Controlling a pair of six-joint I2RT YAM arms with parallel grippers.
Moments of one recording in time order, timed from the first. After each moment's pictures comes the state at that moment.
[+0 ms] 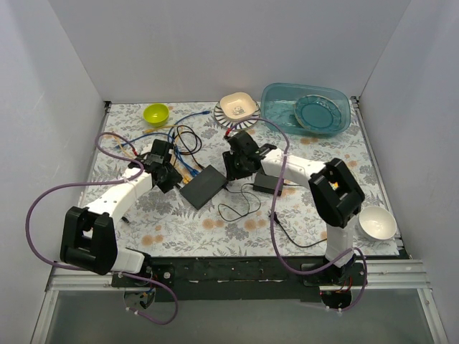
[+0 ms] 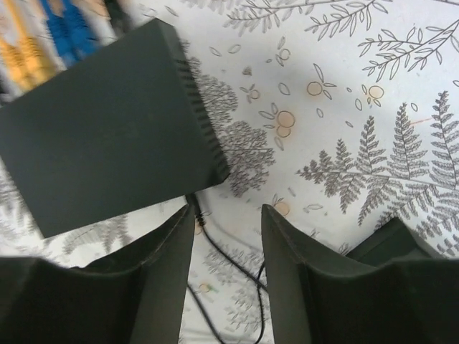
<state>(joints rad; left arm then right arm) -0.30 1.38 0.94 -0.64 -0.22 -0.96 0.77 1.87 1.35 -0.38 -0.03 0.39</state>
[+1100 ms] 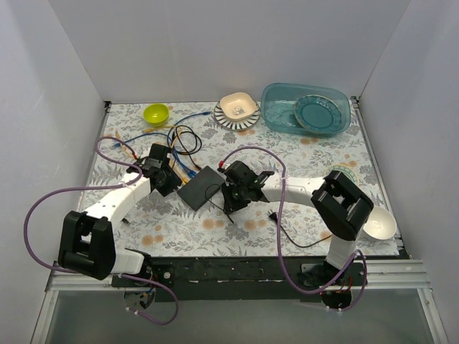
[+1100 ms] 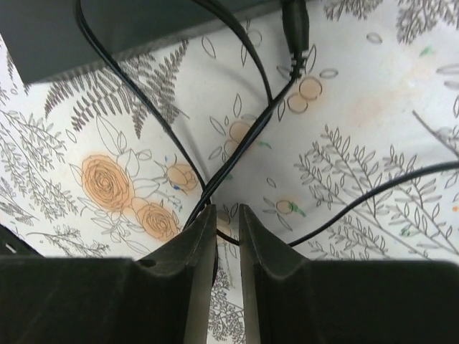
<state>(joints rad) -0.29 1.34 0.84 -0.58 -0.16 -0.94 0.92 1.80 1.08 -0.28 -0.15 0.44</state>
